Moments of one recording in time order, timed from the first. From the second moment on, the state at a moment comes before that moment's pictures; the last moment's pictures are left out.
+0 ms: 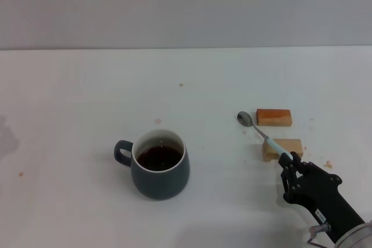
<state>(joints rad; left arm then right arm) -0.16 -1.98 -1.10 -0.36 2.49 1.11 -0.09 -0.03 2.07 0.75 0.77 -2.61 -0.82 0.16</state>
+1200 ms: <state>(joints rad) -0.17 -1.98 -1.10 -0.36 2.49 1.08 -0.09 -0.17 1.97 0.79 1.24 -2.64 -0.56 -0.09</state>
